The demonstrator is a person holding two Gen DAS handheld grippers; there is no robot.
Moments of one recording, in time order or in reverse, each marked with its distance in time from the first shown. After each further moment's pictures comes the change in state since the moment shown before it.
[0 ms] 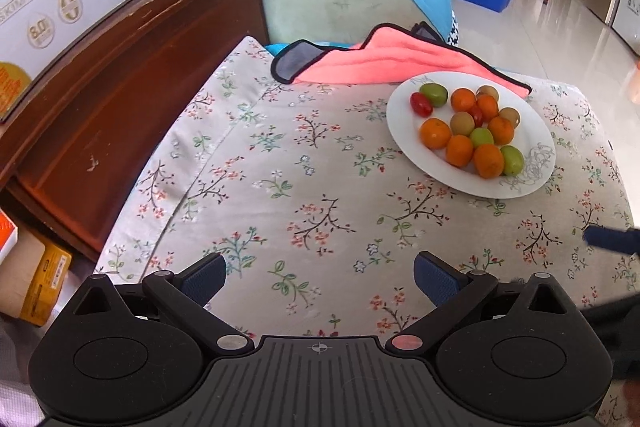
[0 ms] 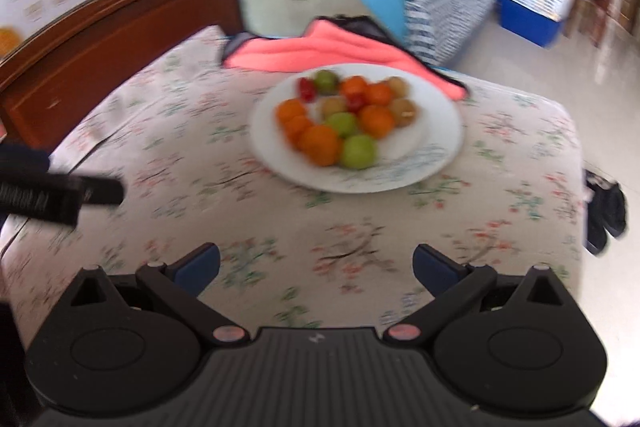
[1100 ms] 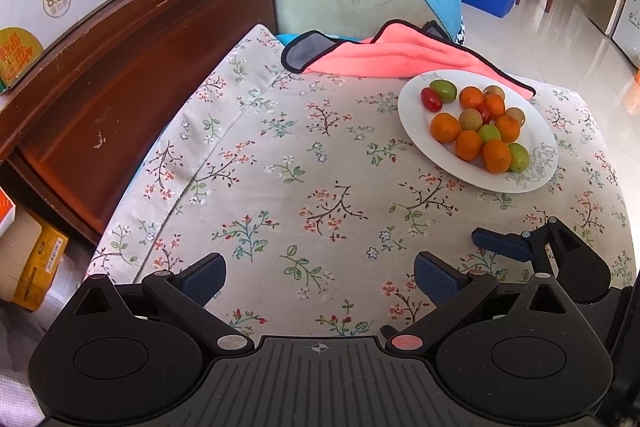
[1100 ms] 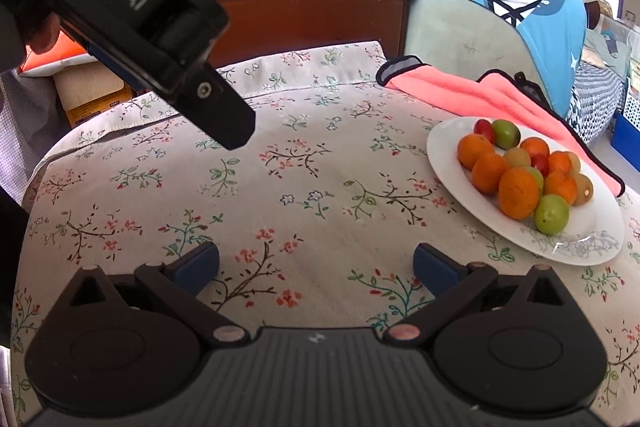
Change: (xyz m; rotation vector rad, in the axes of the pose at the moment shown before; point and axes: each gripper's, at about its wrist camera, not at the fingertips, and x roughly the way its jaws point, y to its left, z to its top) left arm 0.002 0.016 -0.010 -0.038 0.011 -0.025; right arm 0.051 0.061 -0.027 -0.354 -0.170 0.223
